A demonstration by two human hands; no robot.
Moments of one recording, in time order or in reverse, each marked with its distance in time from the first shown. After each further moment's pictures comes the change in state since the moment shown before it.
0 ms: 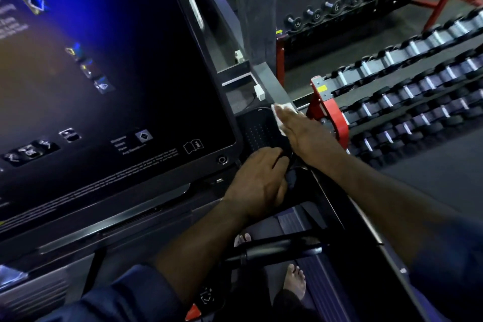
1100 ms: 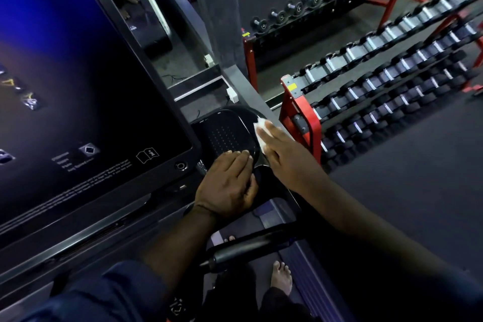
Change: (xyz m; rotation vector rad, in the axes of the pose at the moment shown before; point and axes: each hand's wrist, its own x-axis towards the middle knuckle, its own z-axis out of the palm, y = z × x) left_hand -0.005 -0.004 0.030 0.181 0.196 0.098; right_hand -0.062 0.026 0.017 0.151 0.079 0.073
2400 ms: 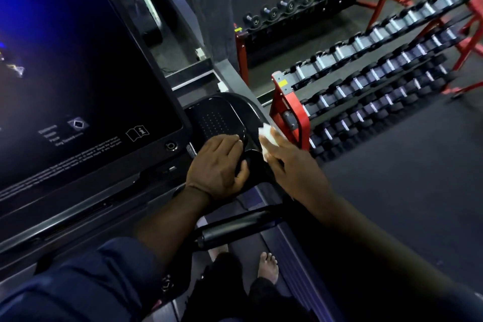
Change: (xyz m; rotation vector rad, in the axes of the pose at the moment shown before) left_hand 0.006 0.005 -0.007 -0.022 -0.065 -0.043; right_hand -0.061 0.004 -0.003 -0.017 0.061 0.026
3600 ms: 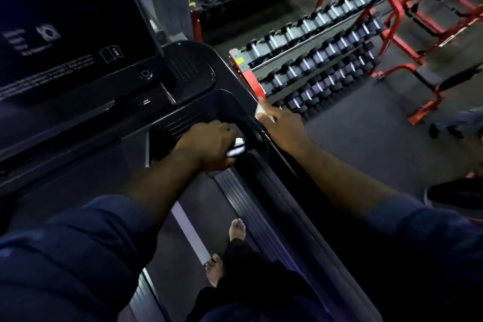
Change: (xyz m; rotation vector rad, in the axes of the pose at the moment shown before) left_hand -0.038 0.074 -0.049 -0.014 -0.707 0.111; right_hand -0.087 -0.022 -0.026 -0.004 0.022 0.424
